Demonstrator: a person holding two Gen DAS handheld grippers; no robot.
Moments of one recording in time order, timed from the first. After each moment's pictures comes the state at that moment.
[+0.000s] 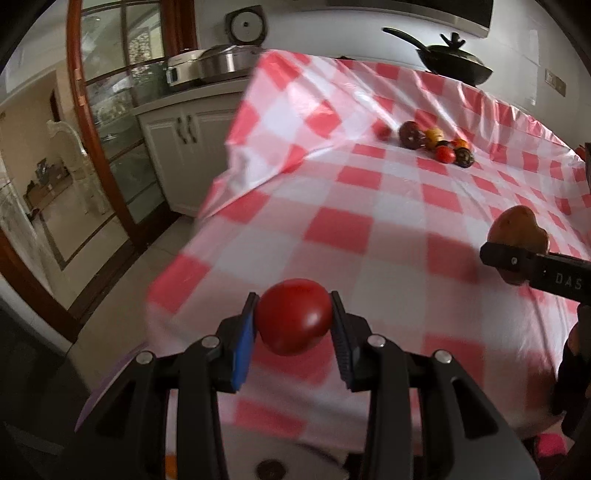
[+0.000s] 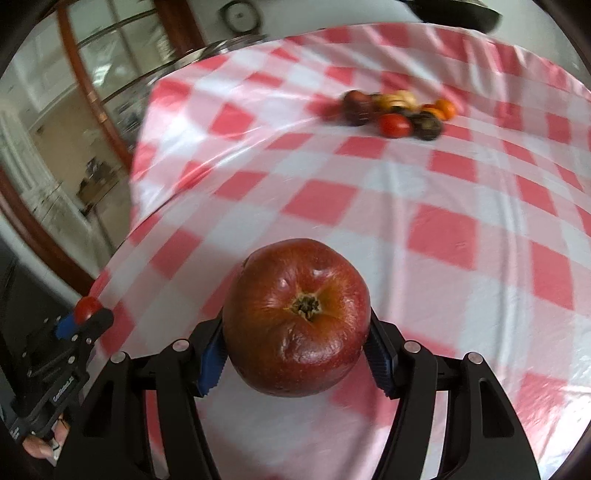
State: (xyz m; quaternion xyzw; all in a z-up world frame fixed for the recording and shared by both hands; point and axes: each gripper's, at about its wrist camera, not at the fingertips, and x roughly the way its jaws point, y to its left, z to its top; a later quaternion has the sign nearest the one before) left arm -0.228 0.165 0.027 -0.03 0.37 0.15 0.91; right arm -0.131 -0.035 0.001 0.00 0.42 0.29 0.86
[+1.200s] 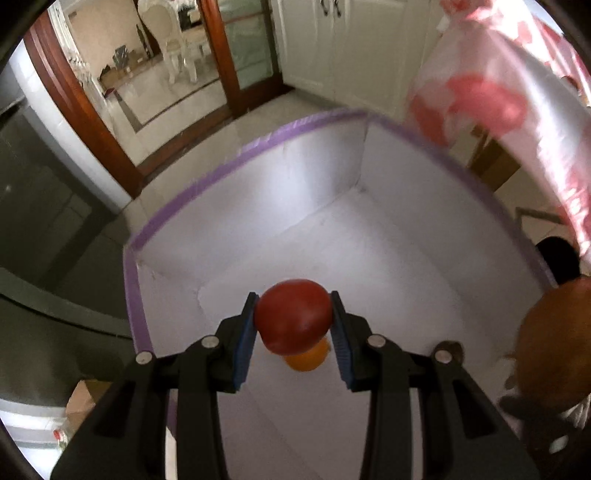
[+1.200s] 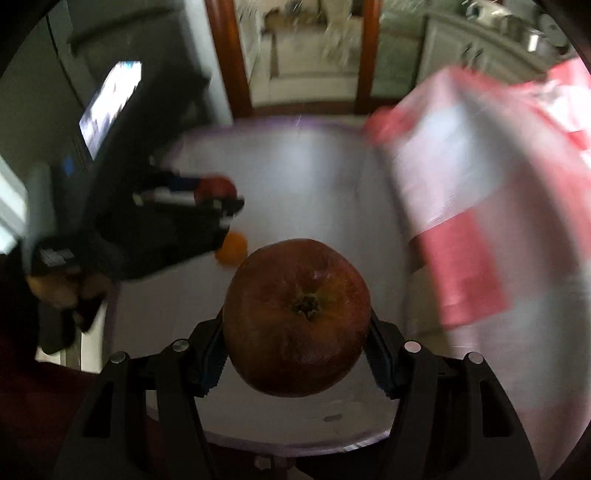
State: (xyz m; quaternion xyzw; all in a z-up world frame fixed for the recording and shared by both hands) left arm -0.387 0.305 -0.120 -0.15 0.52 0.32 0.78; right arm -0.346 0.176 -0.114 -0.35 0.41 0.55 0.64
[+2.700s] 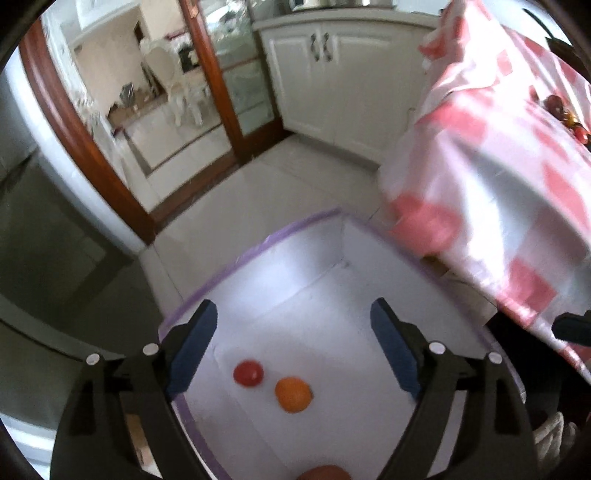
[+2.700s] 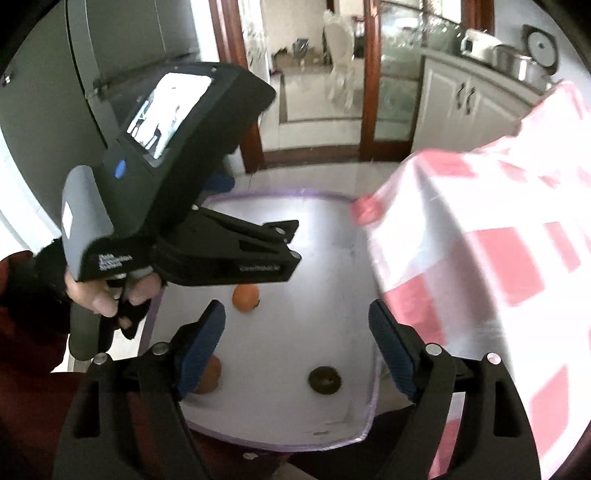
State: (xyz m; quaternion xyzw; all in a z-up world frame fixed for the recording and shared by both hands) left arm -0.339 0.289 -0.035 -0.08 0.46 0.33 0.82; right arm -0.339 0.120 -0.004 -0.26 0.33 0.59 0.69
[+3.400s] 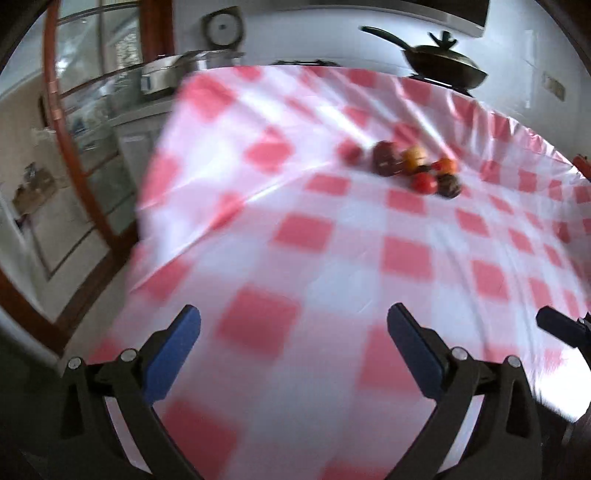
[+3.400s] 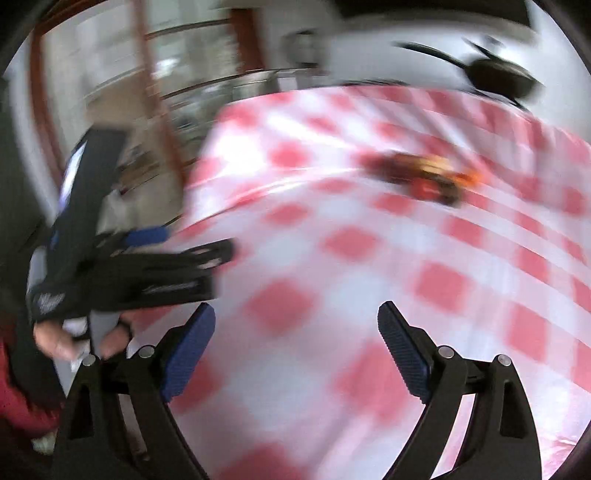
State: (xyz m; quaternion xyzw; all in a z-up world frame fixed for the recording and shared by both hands) left arm -0.105 0.115 0.042 -0.04 0.38 0.11 0.92; right arm -0.117 -0.102 0.043 -0.02 0.35 0.30 0.89
